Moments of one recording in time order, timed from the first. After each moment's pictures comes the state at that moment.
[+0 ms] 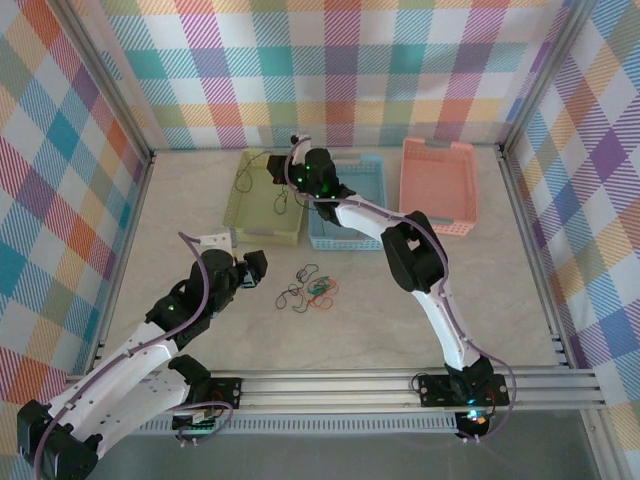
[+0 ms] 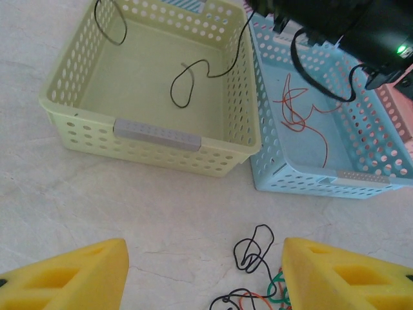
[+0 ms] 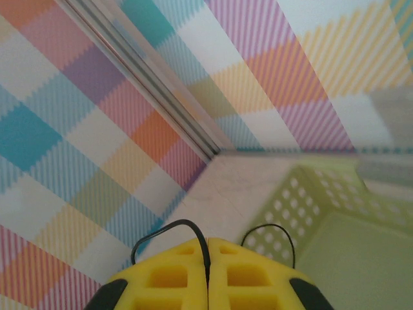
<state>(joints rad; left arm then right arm) -0.60 0.76 0.59 -0.34 -0.31 -0.55 0.66 2.43 1.93 0.43 -0.23 0.63</state>
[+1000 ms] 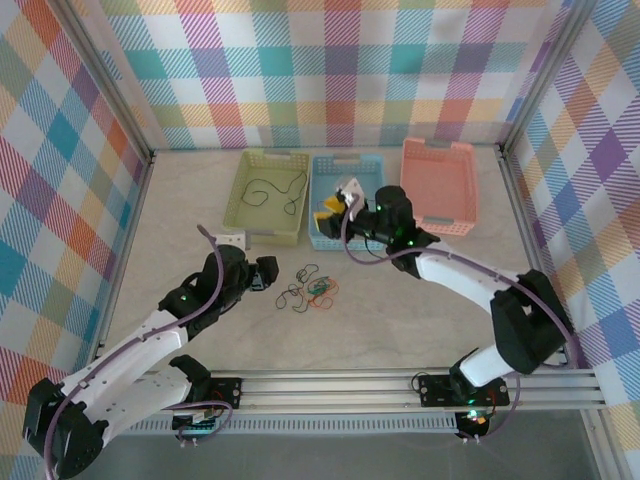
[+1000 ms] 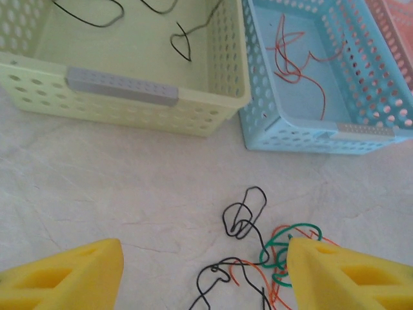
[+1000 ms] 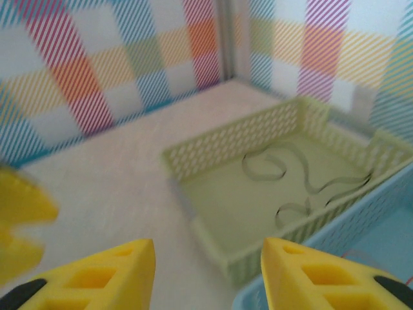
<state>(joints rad) -0.60 0.88 0.60 -0.34 -0.18 -0.55 0.62 1.47 0.91 0.29 -0.45 -0.02</state>
